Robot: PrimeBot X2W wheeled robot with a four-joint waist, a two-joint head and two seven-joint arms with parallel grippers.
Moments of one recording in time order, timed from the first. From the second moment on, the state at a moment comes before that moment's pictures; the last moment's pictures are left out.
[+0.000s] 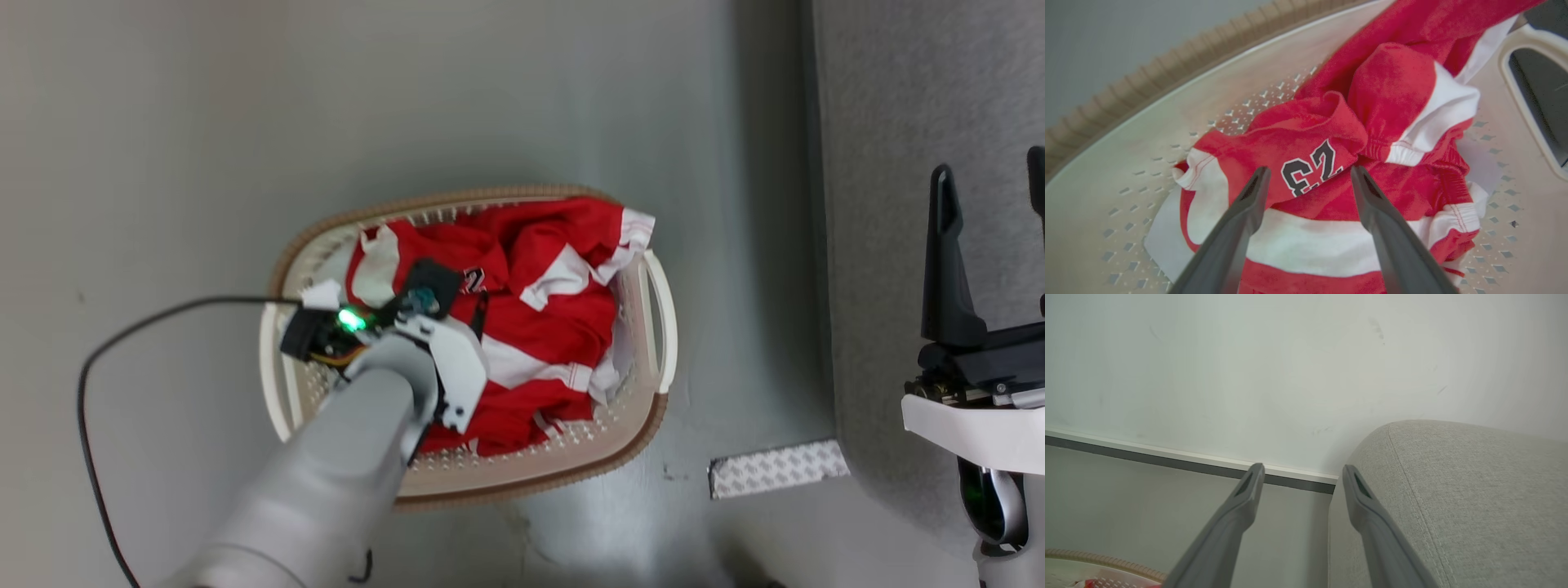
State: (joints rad) left arm -0.94 0.05 -0.81 1.11 -0.38 0.07 -0.15; right arm -0.37 -0.12 0.00 -0.08 0.16 0.13 -0.26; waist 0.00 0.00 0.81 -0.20
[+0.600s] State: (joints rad) left arm -1.08 0.05 -0.89 1.24 -0.39 0.11 -0.16; right arm -0.36 -0.10 0.00 -0.17 0.17 0.13 -0.26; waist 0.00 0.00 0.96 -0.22
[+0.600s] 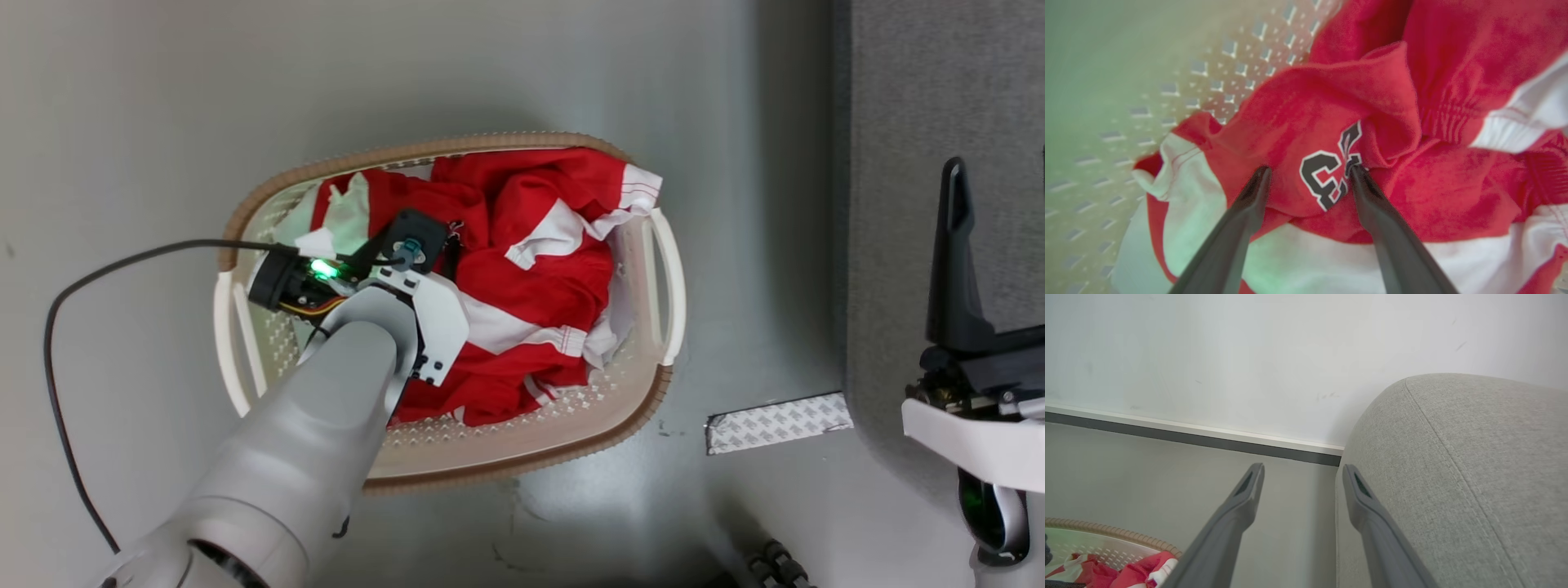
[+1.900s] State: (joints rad) left arm -0.71 0.08 -0.83 0.84 -0.51 -0.01 -0.26; right arm -0.17 -0.14 0.07 0.02 0.20 0.13 -0.26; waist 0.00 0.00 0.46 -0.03
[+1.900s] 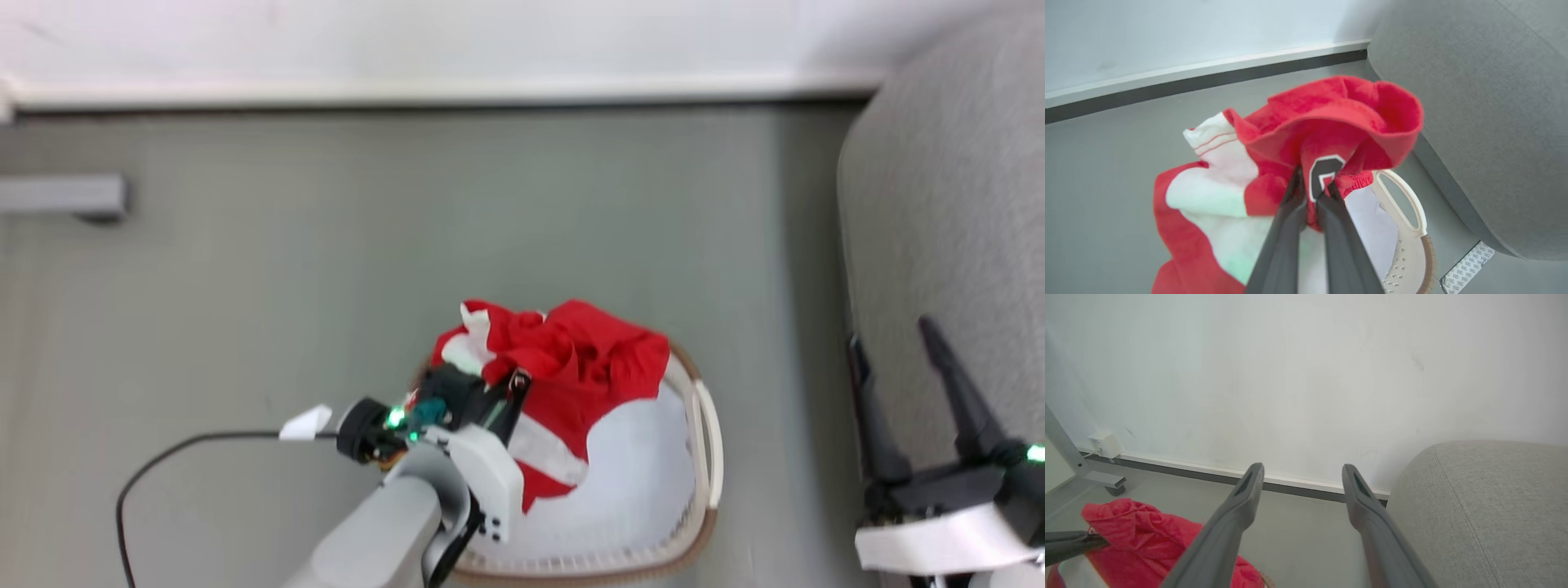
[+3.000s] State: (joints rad) left arm -0.49 0.27 -0.90 0.05 -0.53 0.06 0.02; right arm -0.35 -0.50 0.82 0.12 0.47 0.13 -0.23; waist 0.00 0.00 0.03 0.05
